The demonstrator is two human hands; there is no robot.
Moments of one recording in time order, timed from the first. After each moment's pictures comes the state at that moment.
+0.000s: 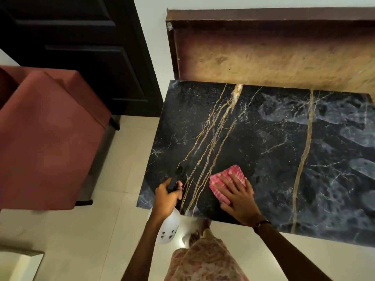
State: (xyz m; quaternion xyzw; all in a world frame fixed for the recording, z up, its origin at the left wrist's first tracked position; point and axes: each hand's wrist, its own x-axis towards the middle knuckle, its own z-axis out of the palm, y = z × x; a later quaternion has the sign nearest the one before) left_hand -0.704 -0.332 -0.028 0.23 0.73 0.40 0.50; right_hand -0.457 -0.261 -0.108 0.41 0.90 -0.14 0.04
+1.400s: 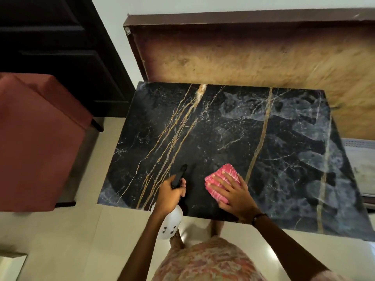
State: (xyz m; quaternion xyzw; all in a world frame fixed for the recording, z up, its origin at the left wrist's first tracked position) left_hand -0.551 -0.296 -0.011 0.26 0.73 0.37 0.52; right_hand -0.311 -0.230 -0.104 0.36 0.92 -0.12 0.10
